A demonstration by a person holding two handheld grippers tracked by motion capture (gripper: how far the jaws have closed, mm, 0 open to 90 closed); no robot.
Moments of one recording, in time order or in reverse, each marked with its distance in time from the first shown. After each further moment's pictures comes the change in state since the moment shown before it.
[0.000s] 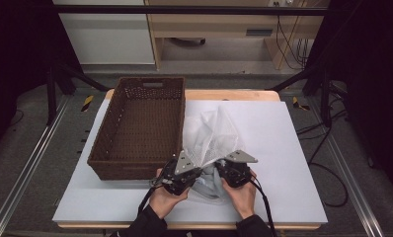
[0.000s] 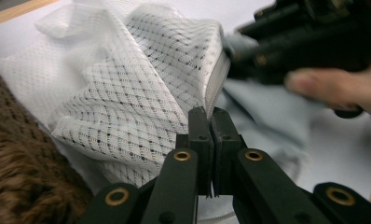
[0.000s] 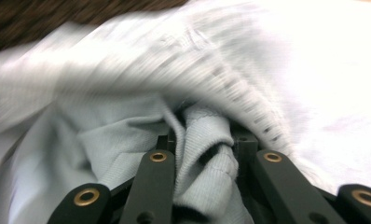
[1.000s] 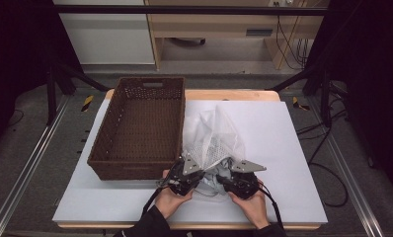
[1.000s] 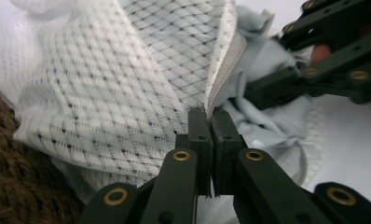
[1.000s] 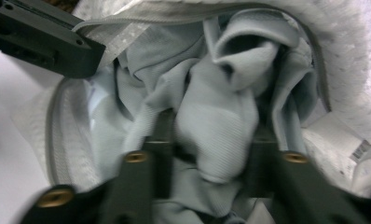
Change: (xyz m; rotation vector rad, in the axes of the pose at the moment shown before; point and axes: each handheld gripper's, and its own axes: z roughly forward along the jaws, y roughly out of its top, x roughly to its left) left arm -0.001 -0.009 0.025 0.050 0.018 0.002; right arm -0.010 -0.028 -0.016 0.086 0.185 -0.062
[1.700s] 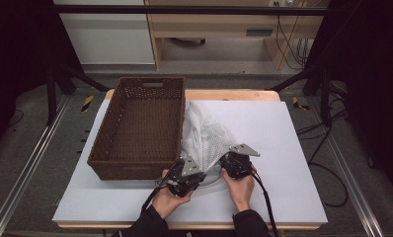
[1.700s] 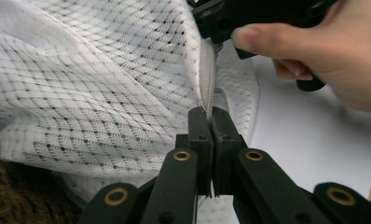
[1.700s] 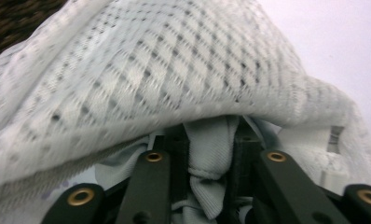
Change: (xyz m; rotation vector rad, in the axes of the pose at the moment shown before) left arm 0.000 0.001 -0.006 0.018 -0.052 0.031; right arm -0.015 0.032 0.035 -0.105 -0.243 0.157
